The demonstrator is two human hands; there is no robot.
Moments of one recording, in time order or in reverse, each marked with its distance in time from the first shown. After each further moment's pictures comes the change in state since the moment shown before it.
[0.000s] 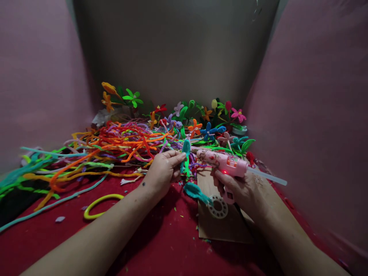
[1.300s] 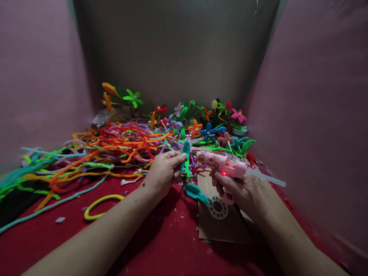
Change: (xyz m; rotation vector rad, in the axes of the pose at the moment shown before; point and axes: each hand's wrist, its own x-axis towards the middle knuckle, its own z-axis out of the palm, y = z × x) left_hand -0.001 0.003 0.003 -0.057 0.021 -0.038; right_hand 0.001 0.020 0.004 0.075 -0.013 0.009
